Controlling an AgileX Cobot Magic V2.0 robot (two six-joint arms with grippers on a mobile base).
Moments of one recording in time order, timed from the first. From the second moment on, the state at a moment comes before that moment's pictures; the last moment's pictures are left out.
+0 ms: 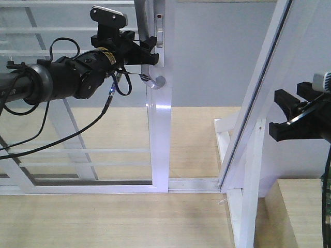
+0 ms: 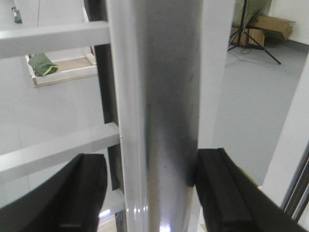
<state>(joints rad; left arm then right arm) -0.41 2.02 -1.36 0.21 -0.42 -0.21 0.27 0.90 -0.52 -0.62 0.04 0.50</state>
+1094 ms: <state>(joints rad) -0.25 1.86 -1.29 0.08 -0.13 -0.10 0.27 0.90 -0.52 -0.62 0.04 0.50</state>
